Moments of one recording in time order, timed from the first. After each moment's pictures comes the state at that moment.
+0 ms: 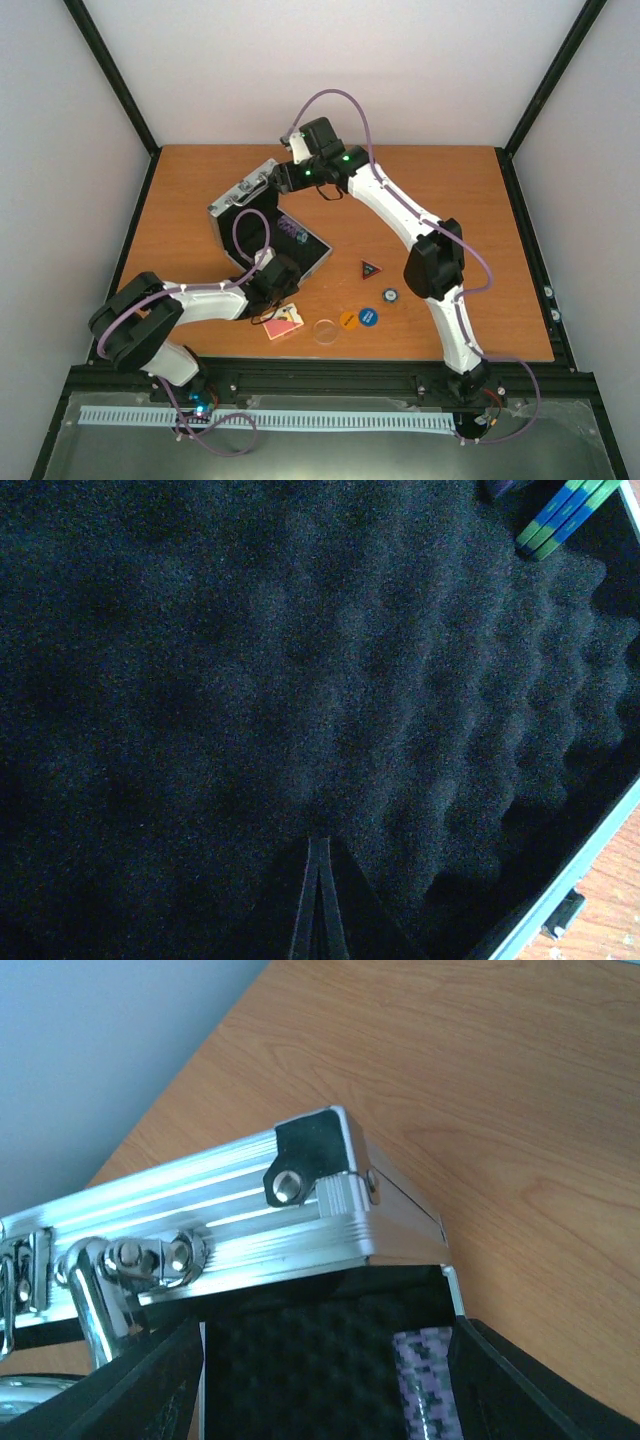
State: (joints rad) left arm -0.79 1.50 0.55 -0.03 -0.31 -1.13; right arm 0.66 2.22 2.22 -0.71 -0.36 0.23
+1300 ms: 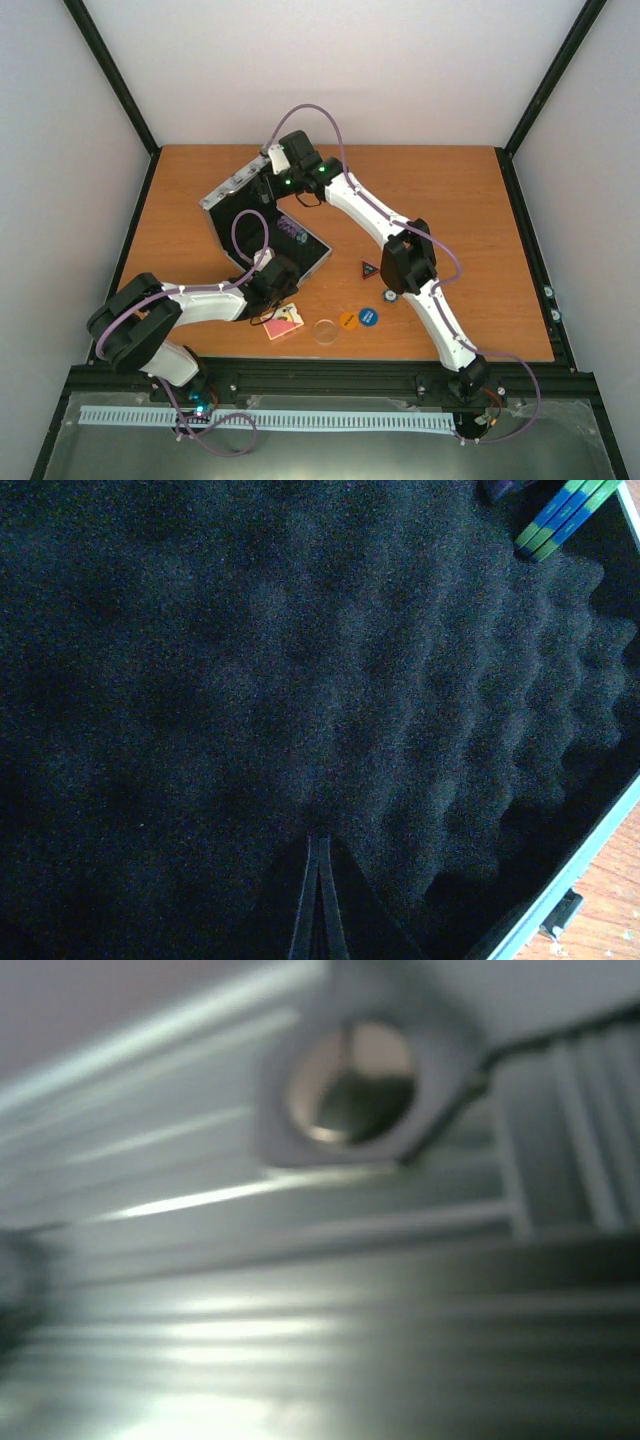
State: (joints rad) left arm -0.79 1.48 0.53 -0.03 -0.31 -1.13; right arm 0.71 2.48 2.45 -0.64 -0.44 0.24
